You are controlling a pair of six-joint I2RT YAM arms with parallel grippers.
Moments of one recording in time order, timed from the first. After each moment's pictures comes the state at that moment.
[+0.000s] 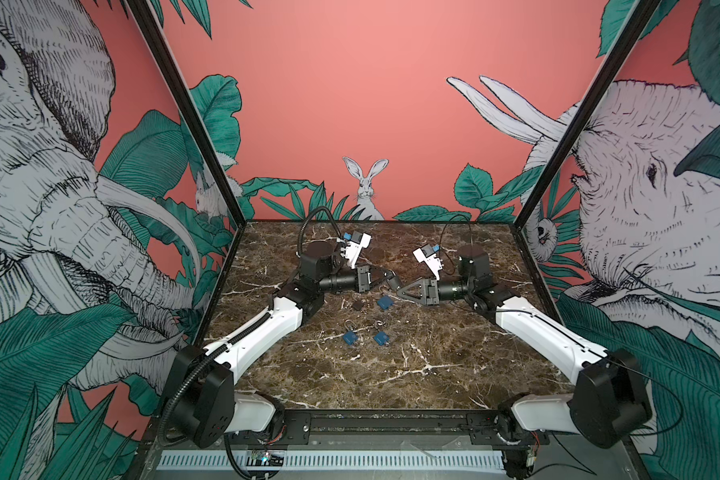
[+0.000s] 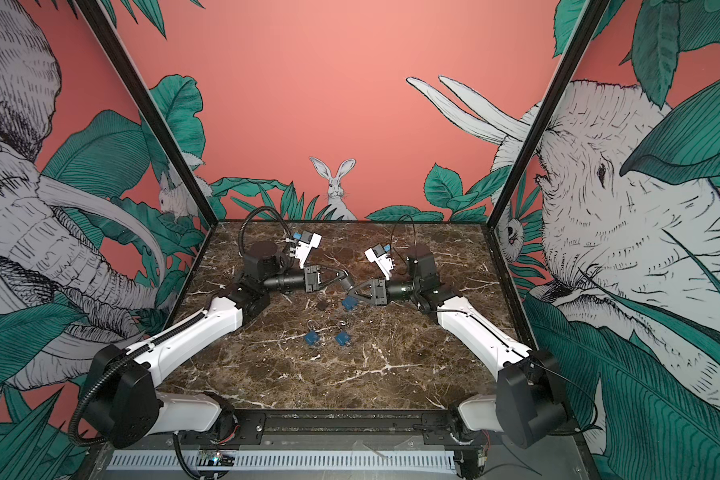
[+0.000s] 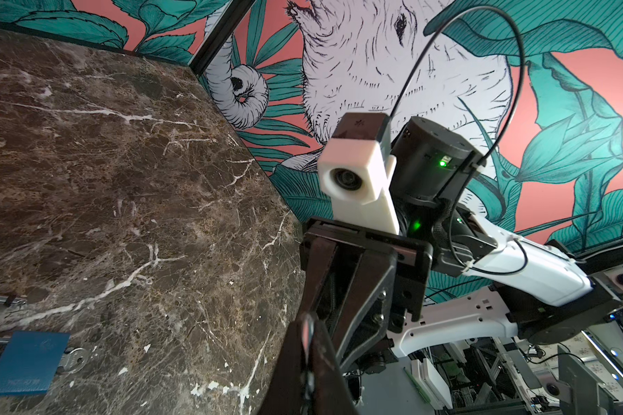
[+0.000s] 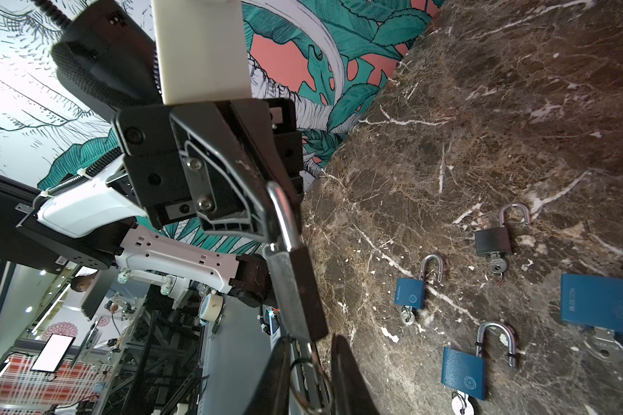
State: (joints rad) left arm -0.55 1.34 0.95 0.19 0.83 -0.69; right arm 0.44 1.34 0.94 -0.07 -1.06 0.44
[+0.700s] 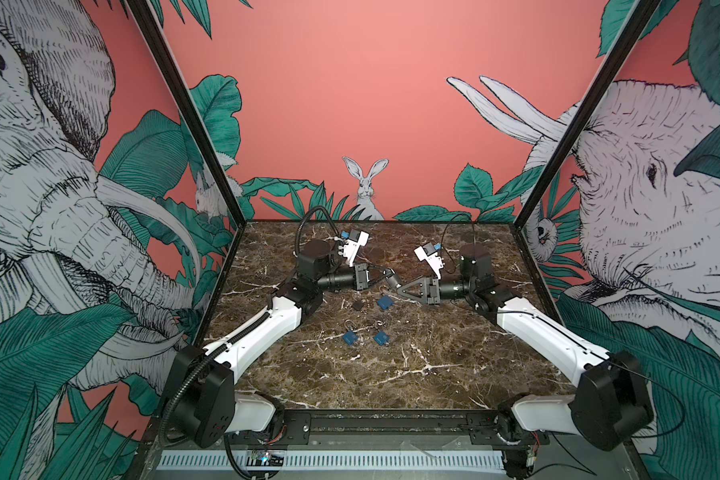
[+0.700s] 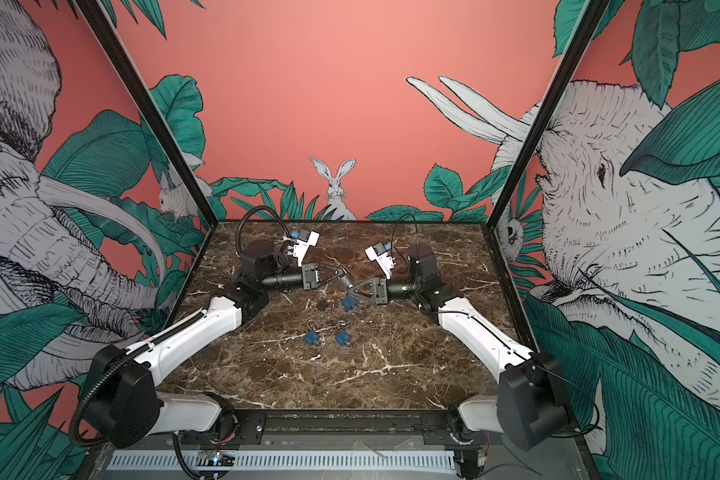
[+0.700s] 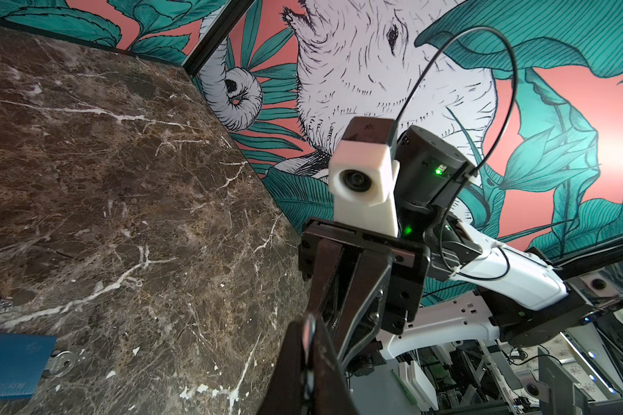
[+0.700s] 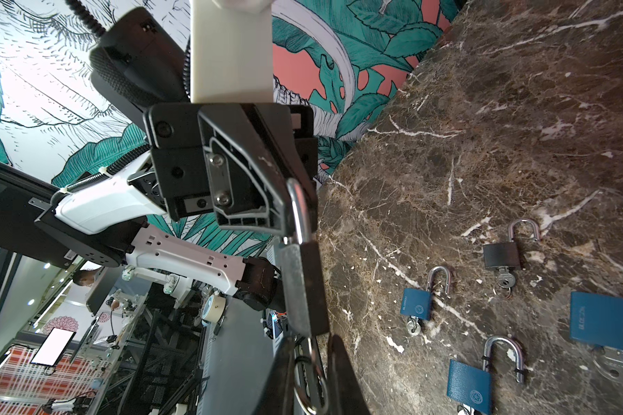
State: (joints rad) left arm -0.52 1.34 0.95 0.23 0.85 -0.74; right arm 0.43 1.33 0.93 -0.02 -1.07 0.45
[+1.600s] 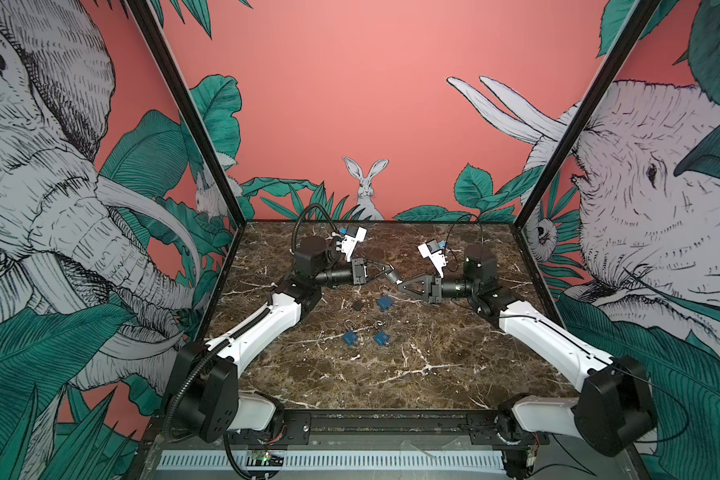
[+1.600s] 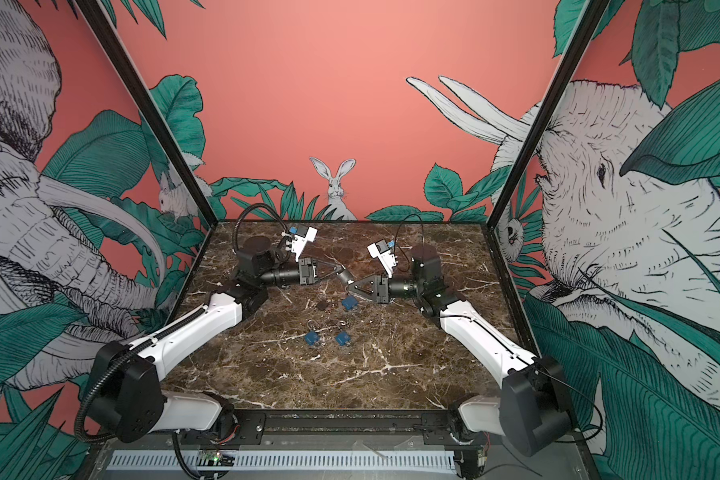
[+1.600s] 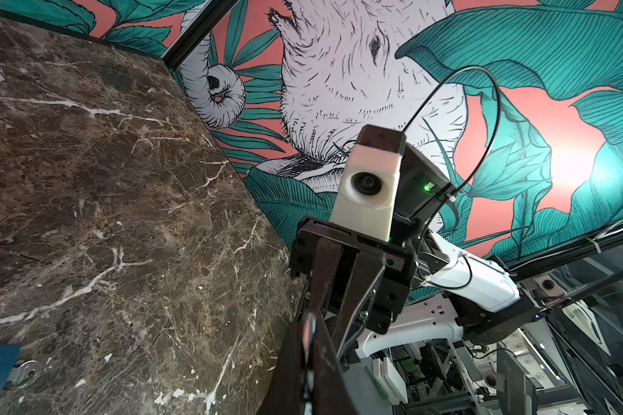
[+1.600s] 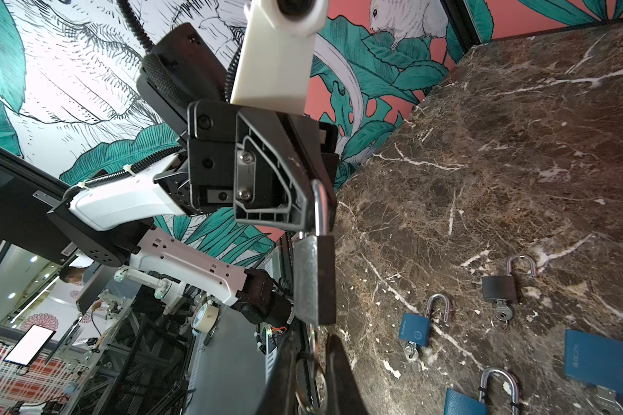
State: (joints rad) left arm -0.48 1.37 0.97 0.30 0.93 -0.84; right arm 0.43 1.30 0.90 0.09 -1.07 0.47
